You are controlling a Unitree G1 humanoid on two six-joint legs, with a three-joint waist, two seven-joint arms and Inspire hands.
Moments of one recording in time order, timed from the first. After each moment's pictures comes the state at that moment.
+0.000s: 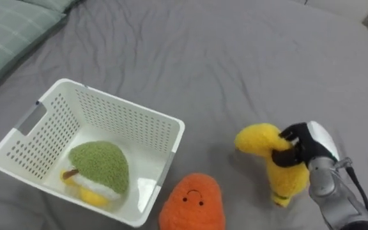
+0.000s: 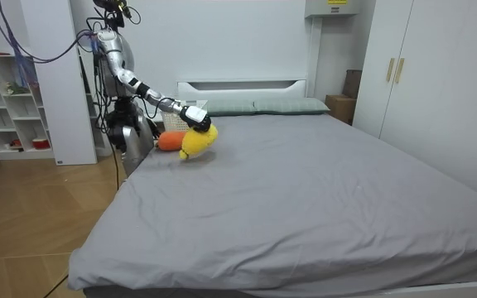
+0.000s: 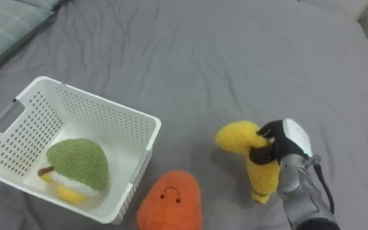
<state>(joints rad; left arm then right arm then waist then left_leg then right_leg) 0.19 0.22 0.05 0.93 0.29 0.06 0.34 -0.19 -0.39 0.10 0.56 -0.43 0.01 -0.21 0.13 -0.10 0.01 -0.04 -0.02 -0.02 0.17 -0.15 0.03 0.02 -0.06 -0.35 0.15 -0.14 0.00</state>
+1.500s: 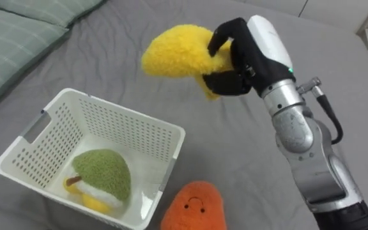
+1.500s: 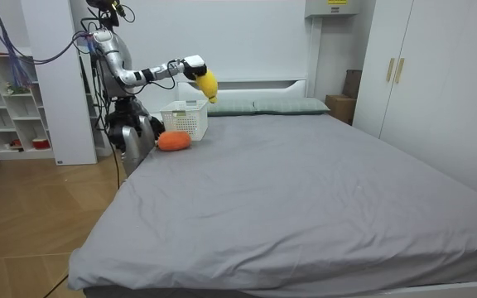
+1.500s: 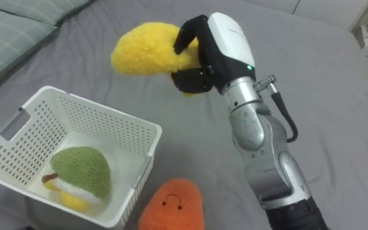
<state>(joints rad) 0.12 0.16 0.07 0.93 0.28 0.07 0.34 -0.30 -0.30 0.27 -0.09 -0.55 0.07 0.05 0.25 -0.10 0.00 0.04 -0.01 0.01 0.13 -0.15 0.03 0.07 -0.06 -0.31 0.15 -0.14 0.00</state>
